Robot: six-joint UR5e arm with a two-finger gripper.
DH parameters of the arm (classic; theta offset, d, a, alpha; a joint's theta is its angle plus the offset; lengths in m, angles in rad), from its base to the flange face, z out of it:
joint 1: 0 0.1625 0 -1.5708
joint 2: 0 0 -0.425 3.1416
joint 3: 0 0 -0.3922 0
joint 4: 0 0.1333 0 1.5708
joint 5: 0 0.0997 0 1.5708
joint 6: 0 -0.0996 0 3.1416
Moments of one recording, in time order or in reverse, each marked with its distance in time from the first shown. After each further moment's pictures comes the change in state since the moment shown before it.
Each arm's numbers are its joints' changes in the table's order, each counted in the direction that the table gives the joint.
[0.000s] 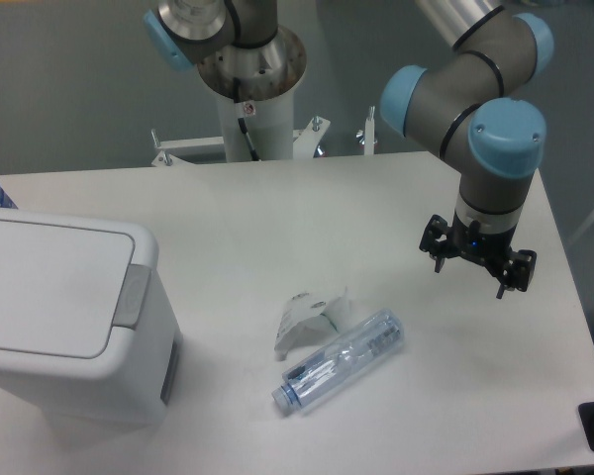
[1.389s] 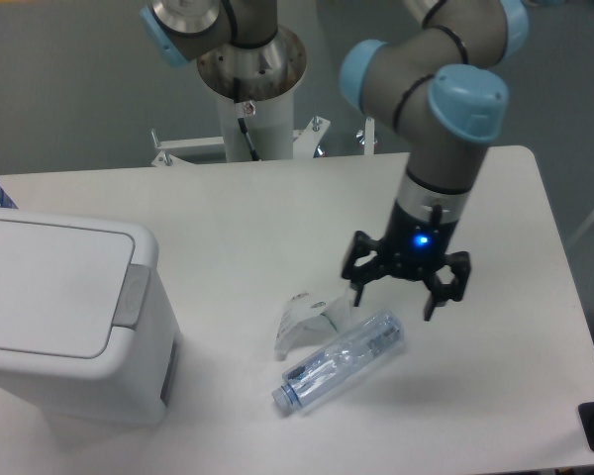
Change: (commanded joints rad) arm -0.169 -0.138 -0.011 0.020 -0.377 0.728
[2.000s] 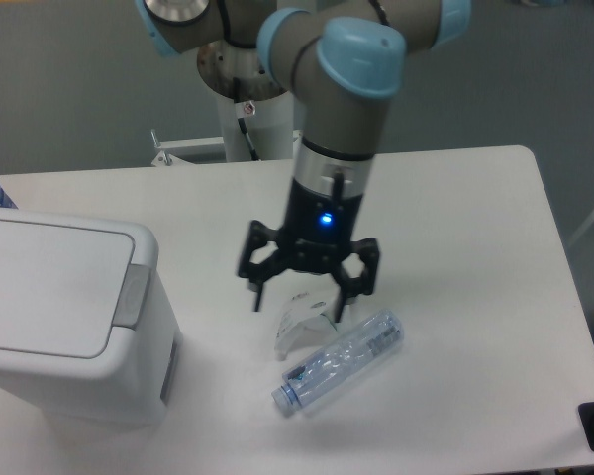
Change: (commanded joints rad) arm -0.124 -0.074 -0.008 0.183 -0.186 0.161
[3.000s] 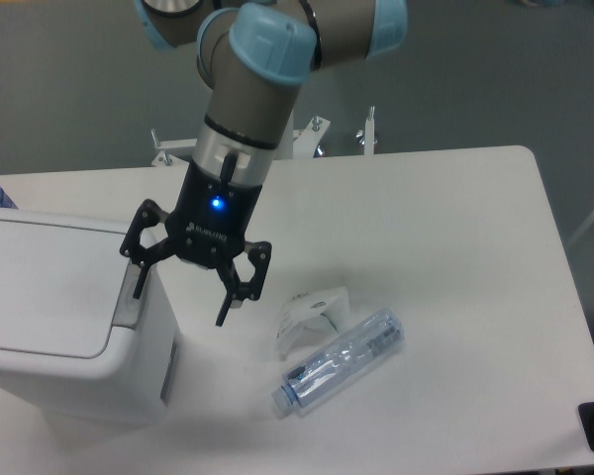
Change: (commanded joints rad) arm -0.092 0.020 -0.054 0.040 -0.002 0.045
